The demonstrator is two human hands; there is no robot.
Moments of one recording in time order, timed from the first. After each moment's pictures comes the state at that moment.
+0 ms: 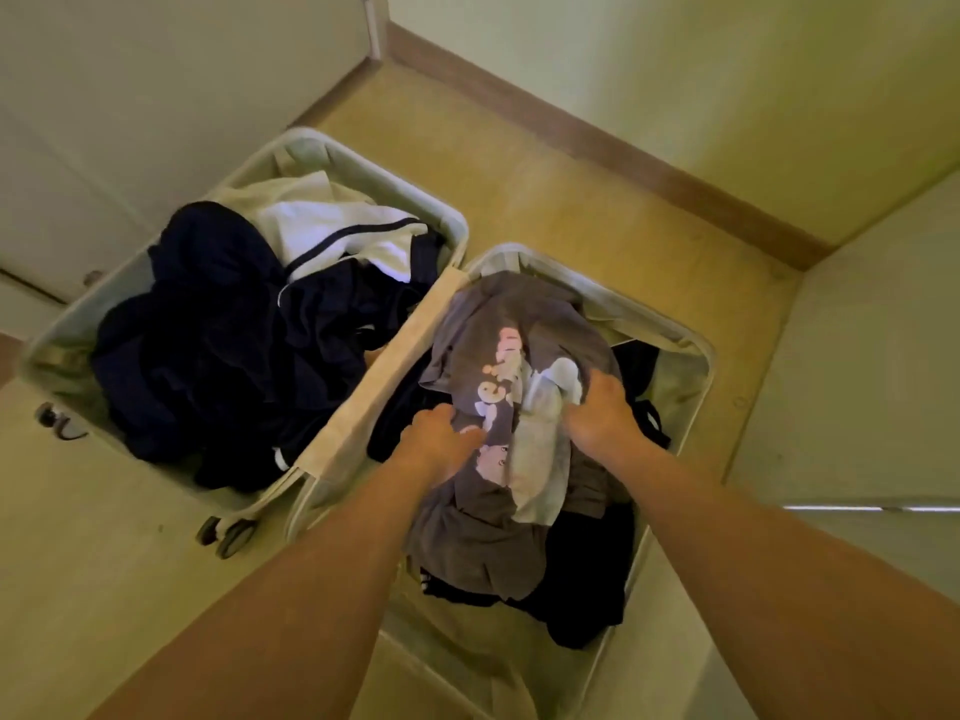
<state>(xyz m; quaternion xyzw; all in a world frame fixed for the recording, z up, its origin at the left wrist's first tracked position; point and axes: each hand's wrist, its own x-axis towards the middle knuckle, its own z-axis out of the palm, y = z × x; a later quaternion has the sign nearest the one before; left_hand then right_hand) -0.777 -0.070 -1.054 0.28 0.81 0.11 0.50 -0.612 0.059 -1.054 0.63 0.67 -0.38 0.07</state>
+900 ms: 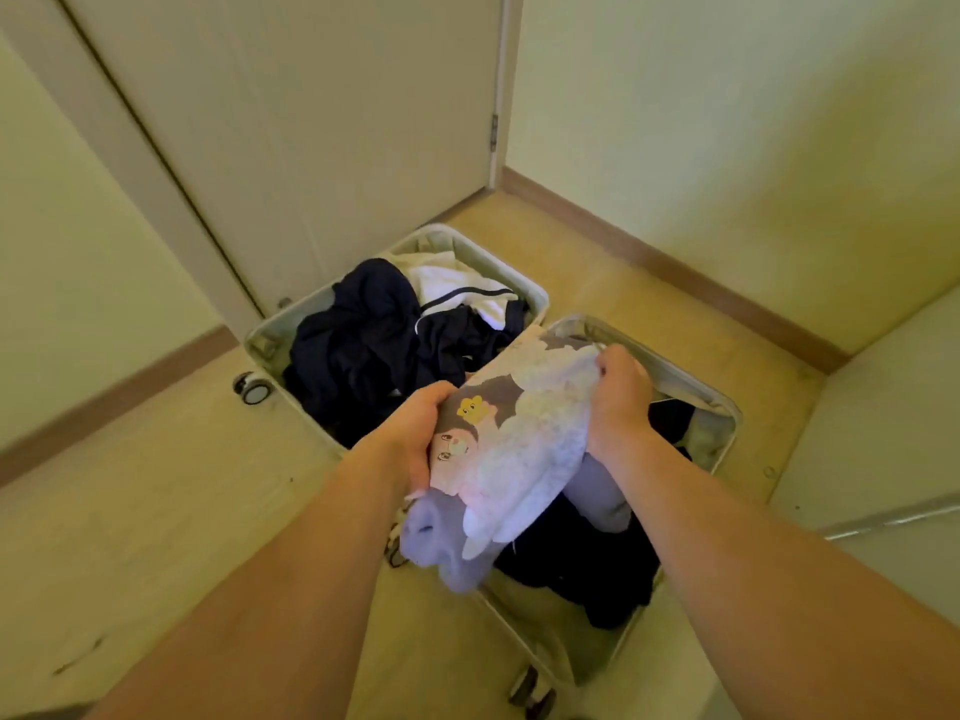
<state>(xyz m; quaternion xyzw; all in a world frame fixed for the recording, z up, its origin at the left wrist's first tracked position) -0.786 -0.245 -0.849 -0.07 0.61 0.53 0.58 -0.663 -0.094 -0.844 0.53 0.48 -0.62 -0.33</state>
